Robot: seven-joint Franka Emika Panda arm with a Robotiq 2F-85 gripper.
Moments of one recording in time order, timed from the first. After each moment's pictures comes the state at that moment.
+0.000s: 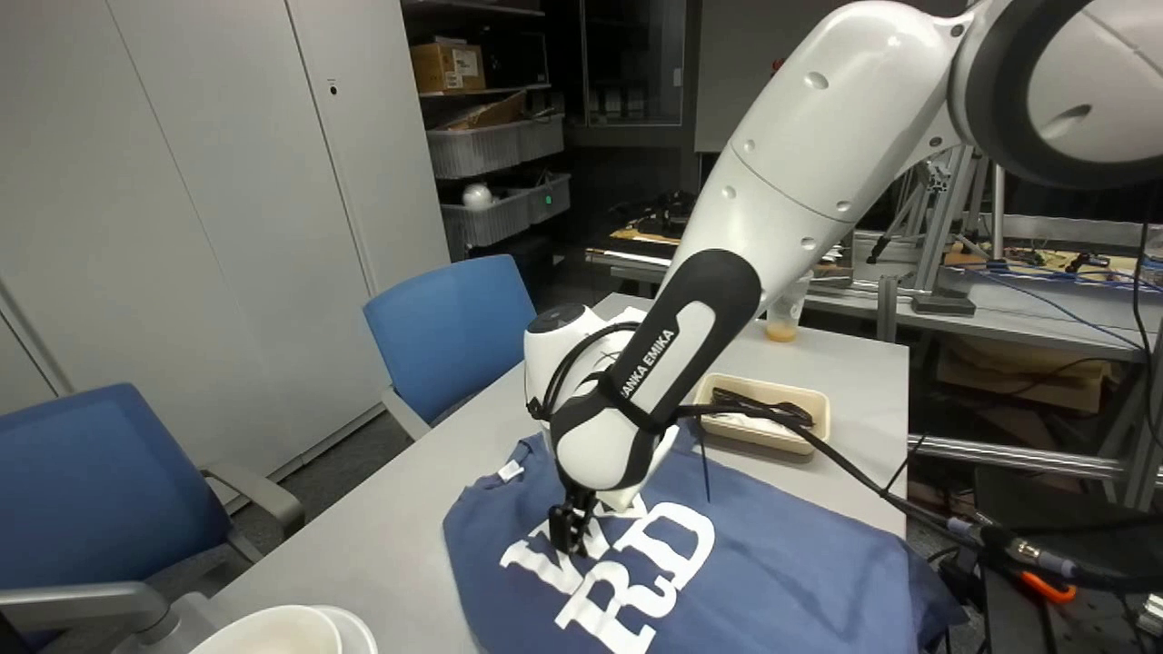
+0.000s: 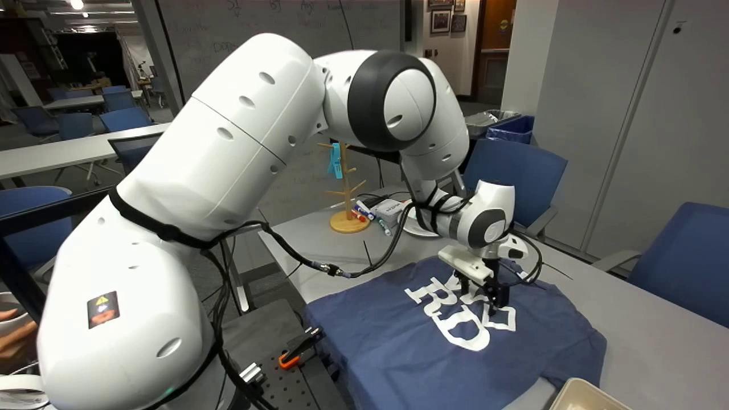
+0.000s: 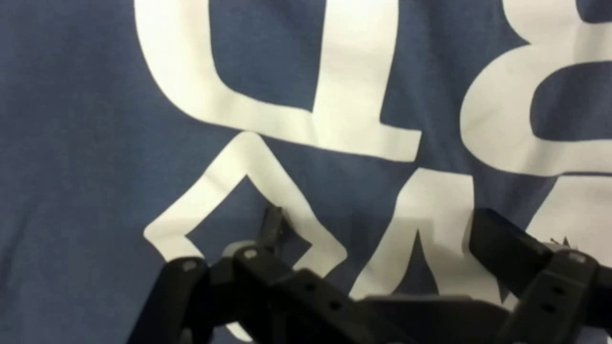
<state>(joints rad) 0.09 0.88 -0.05 -1.72 -0.07 2.53 0.16</state>
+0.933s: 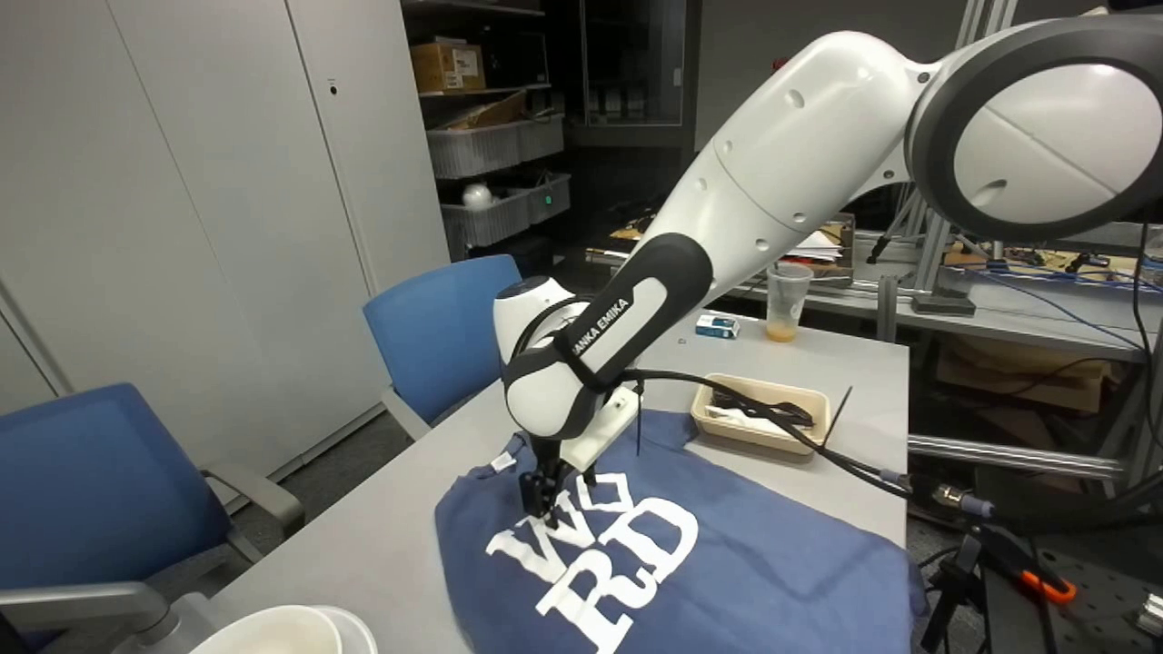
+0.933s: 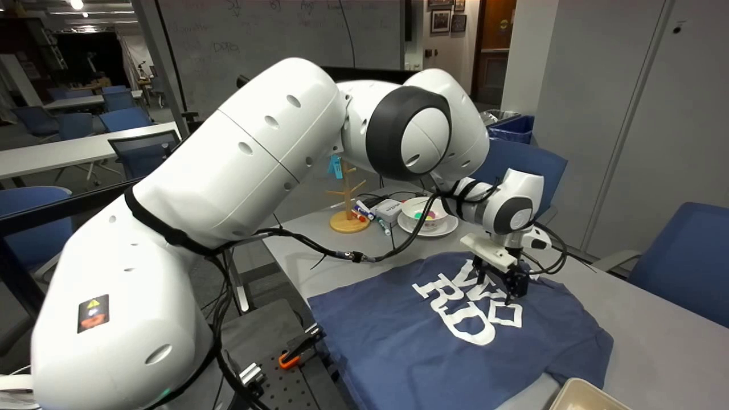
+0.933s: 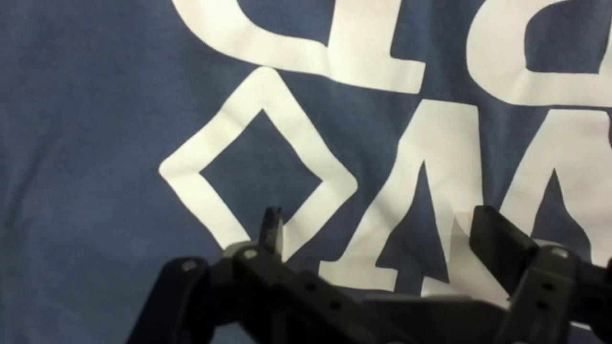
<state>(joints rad) 0.03 0.99 -0.01 -1.44 -0.03 2.32 0.11</state>
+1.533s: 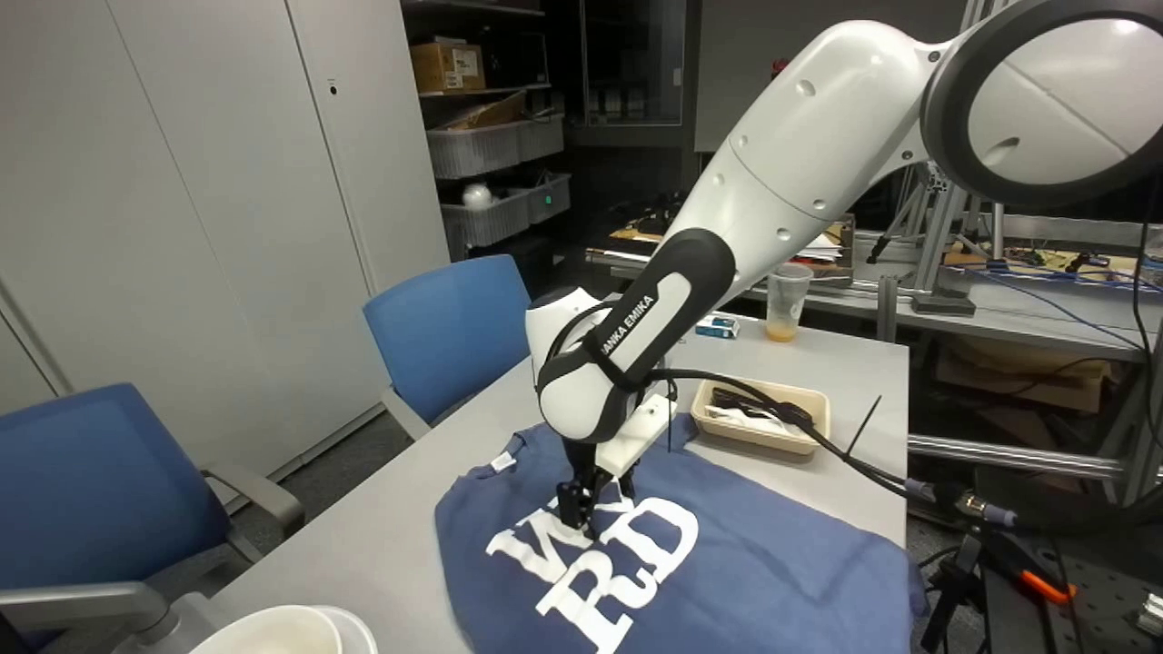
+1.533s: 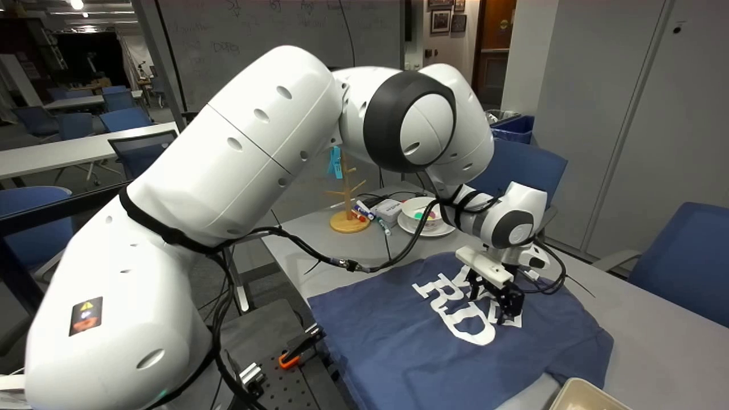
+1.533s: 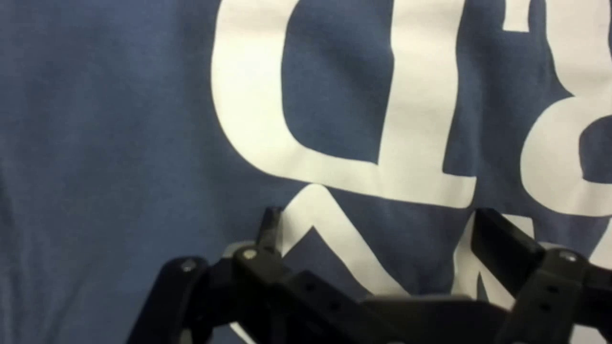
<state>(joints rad) -0.01 0.94 -0.01 -1.58 -0.02 2.32 0.11</state>
